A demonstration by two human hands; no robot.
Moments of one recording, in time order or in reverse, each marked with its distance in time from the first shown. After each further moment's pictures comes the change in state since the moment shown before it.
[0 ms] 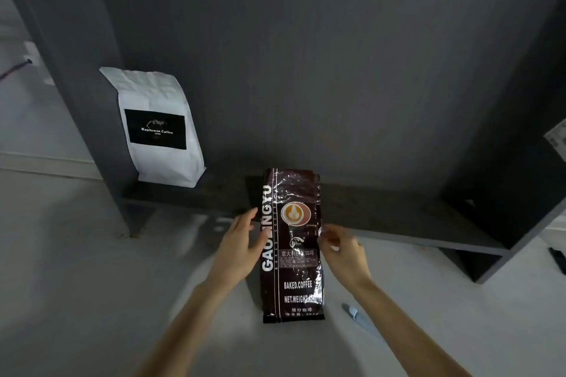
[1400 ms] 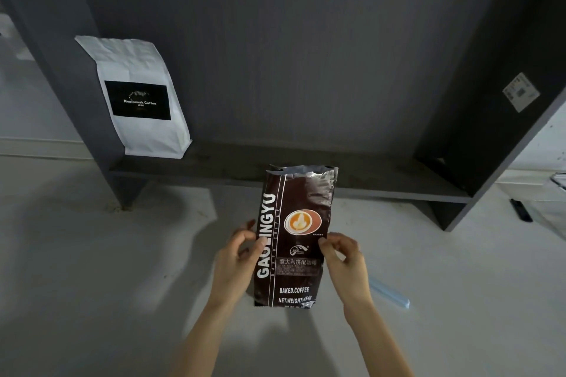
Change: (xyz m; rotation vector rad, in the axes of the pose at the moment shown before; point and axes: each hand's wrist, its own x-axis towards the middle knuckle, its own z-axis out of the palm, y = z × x) left_hand -0.086 -0.003 0.034 -0.466 0.083 -0.178; right_hand -0.089 0.039 0.007 0.499 0.183 0.140
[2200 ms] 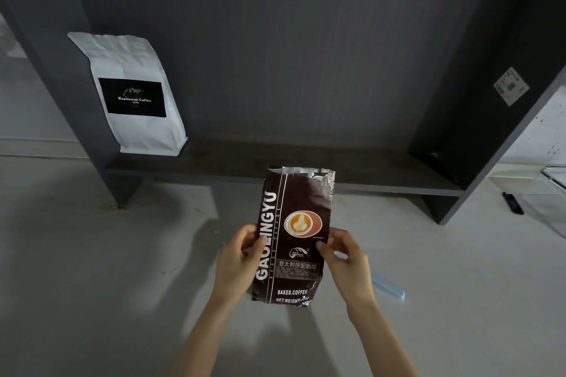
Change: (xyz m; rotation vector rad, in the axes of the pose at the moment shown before) left_hand -0.003 -0.002 0.004 0.069 -0.047 0.103; right_hand -0.011 -0.003 -0.010 0.026 -0.023 -0.066
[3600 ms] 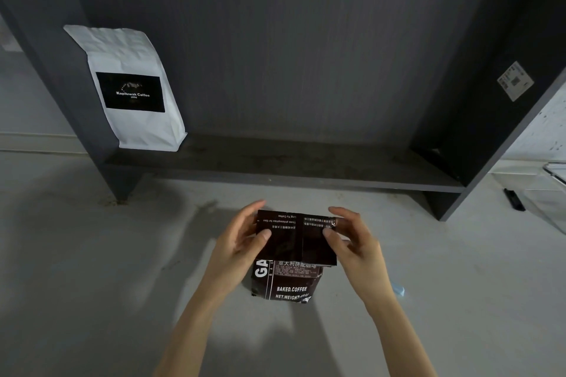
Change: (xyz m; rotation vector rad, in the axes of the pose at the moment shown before) left_hand -0.008 0.031 -0.016 -0.275 -0.171 0.087; right_hand -0.001 -0.018 -0.017 -0.040 -0.152 -0.165
